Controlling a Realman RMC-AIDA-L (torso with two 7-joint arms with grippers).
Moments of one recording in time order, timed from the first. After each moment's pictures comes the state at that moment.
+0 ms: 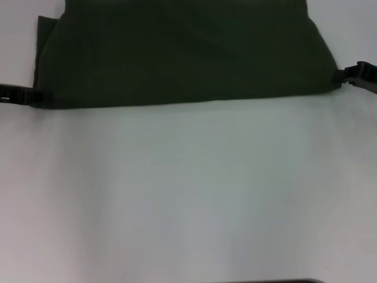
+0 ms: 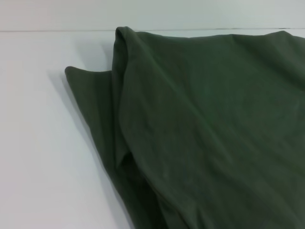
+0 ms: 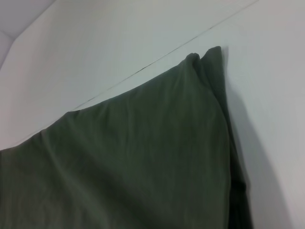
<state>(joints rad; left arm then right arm) -0.58 -1.99 -2.41 -0.76 -0.71 1.21 -2.10 0.52 1.96 -0.59 -0.52 -2.16 -1.12 2.19</state>
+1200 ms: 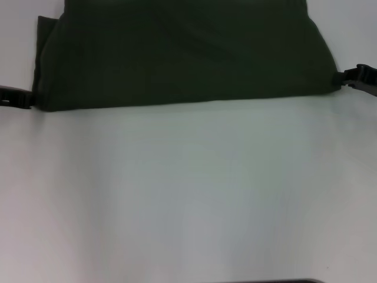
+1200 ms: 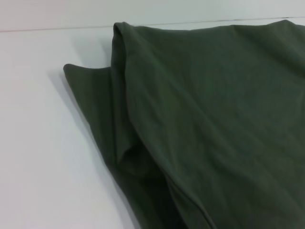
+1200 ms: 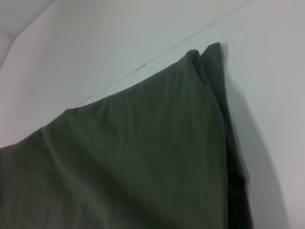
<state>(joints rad) -0.56 -2.02 -2.42 -0.82 -0.67 1.21 -2.10 0.51 1.96 -0.59 -0.53 -2.16 -1.12 2.19</state>
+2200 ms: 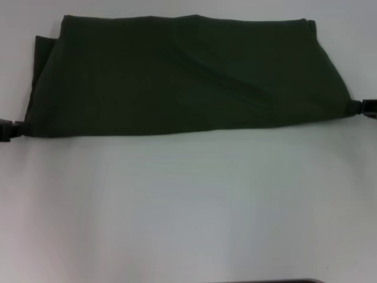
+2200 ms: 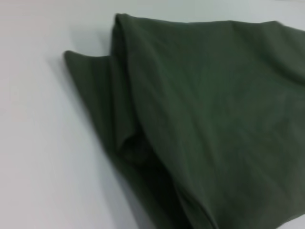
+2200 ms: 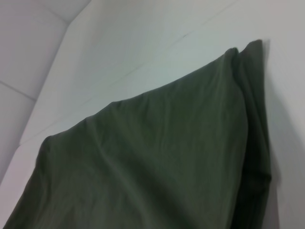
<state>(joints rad) -0.46 -2.02 -2.52 -0.94 -0.68 1.46 -2.02 0.38 1.95 -0.48 -0.59 -2.16 -1.42 2.07</state>
